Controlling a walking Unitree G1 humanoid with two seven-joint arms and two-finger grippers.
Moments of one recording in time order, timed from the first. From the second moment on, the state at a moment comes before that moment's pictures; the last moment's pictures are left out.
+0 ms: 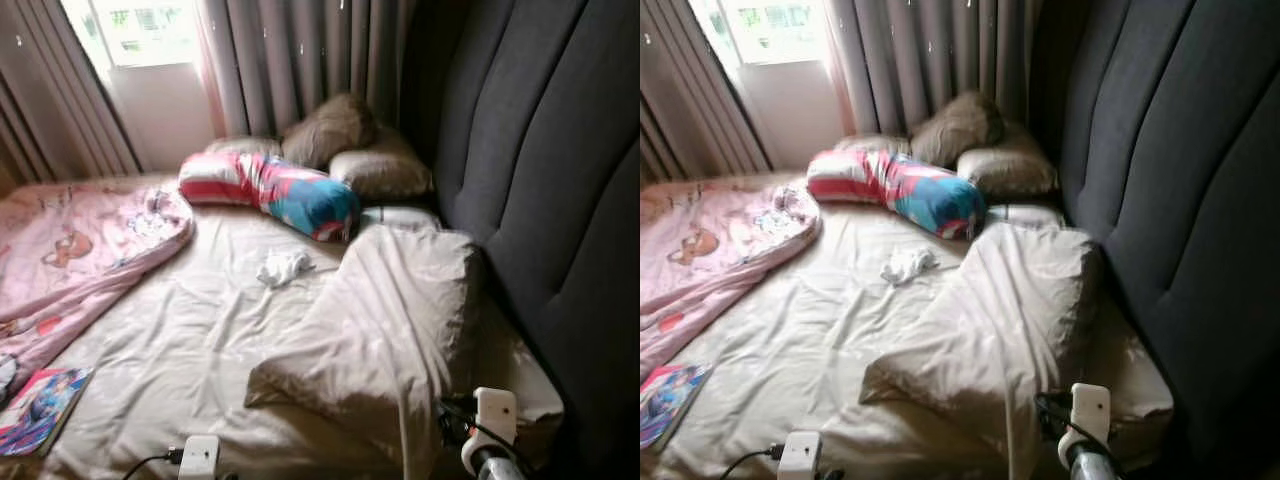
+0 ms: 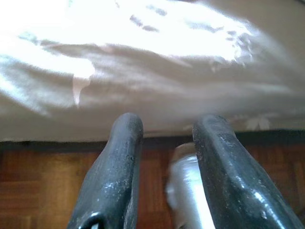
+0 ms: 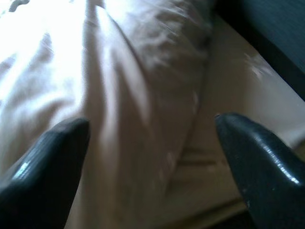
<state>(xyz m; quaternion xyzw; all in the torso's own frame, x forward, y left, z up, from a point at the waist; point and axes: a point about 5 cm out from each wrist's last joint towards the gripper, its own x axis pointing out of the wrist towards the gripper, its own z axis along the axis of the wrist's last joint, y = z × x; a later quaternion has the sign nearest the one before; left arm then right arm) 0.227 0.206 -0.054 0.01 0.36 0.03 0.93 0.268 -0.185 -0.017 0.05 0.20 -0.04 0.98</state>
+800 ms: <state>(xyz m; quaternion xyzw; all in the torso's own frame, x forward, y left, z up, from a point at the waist) 0.227 0.211 -0.053 0.01 0.36 0.03 0.93 0.270 -0.168 -0.017 0.08 0.20 0.03 0.98</state>
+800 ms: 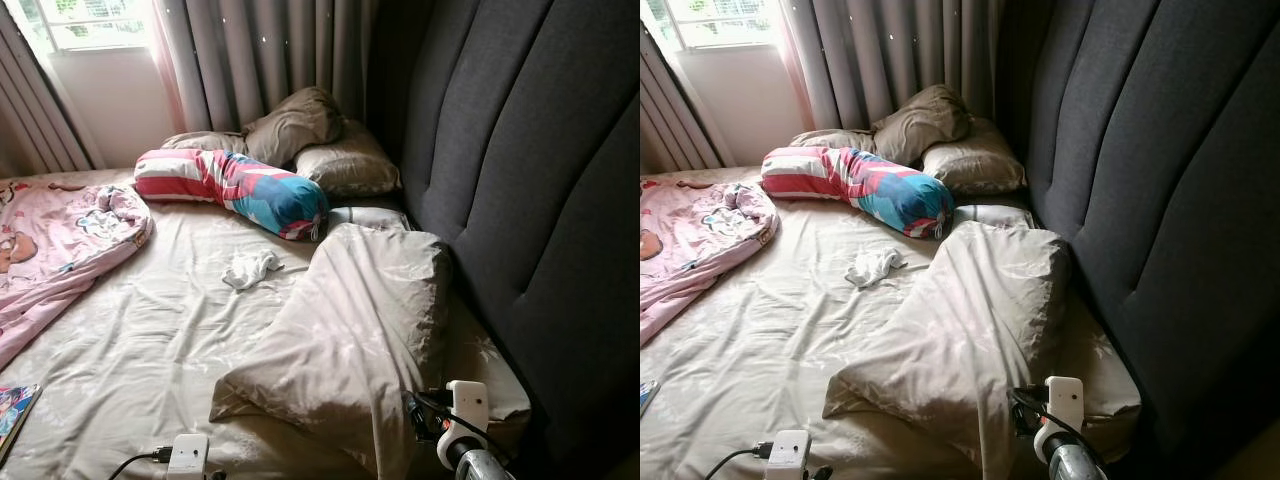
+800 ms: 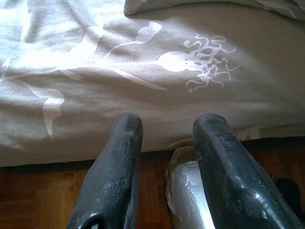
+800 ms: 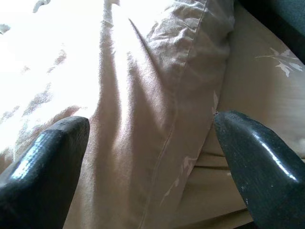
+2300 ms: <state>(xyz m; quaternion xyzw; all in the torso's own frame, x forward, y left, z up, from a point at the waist) 0.214 0.215 -0.060 0.03 0.38 0.02 0.92 0.336 -0.165 0.050 0.07 0.12 0.07 0.99</state>
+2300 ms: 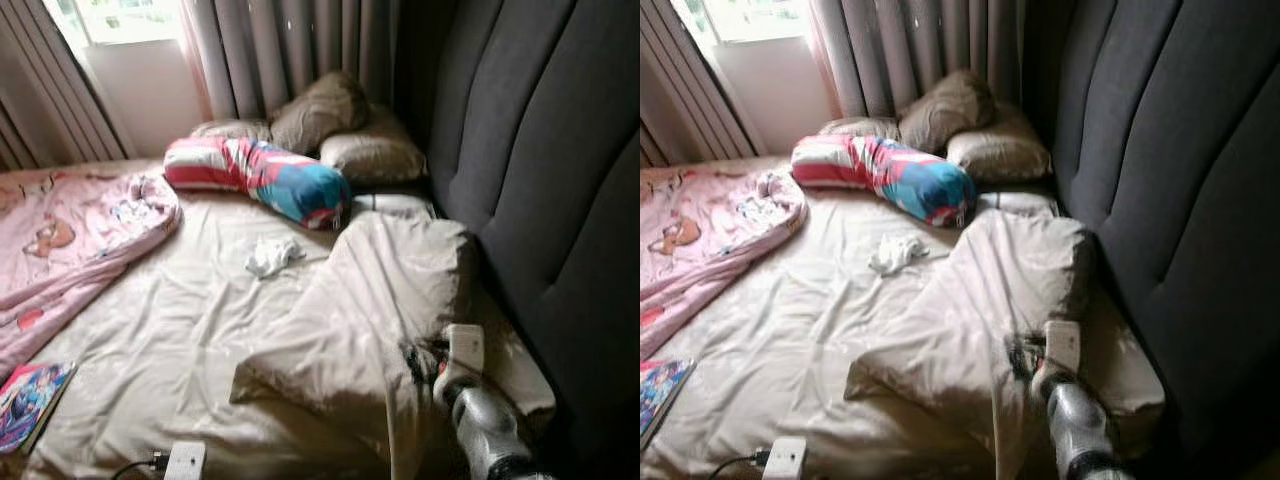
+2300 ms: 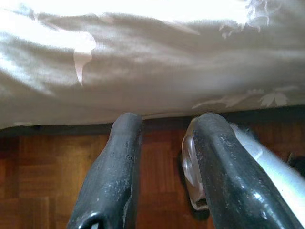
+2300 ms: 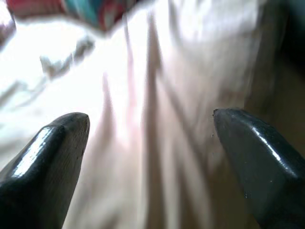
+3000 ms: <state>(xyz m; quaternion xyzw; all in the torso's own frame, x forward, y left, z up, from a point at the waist) 0.197 0.224 -0.066 0.04 0.39 0.01 0.92 0.318 -0.162 0.027 0.11 0.16 0.11 0.98</state>
